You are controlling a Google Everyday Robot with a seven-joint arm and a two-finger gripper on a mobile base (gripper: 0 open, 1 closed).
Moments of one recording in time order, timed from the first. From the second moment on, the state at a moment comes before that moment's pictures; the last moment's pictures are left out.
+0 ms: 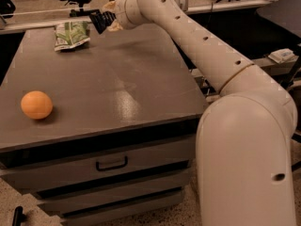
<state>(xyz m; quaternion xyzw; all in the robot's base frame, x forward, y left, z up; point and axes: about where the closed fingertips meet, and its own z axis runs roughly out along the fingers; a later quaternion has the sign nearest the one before) 0.852 0.130 0.943 -0.75 0.36 -0.18 0.53</state>
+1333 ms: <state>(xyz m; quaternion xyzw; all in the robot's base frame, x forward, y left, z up) 0.852 0.138 0.936 -0.75 0.36 -0.18 0.53</state>
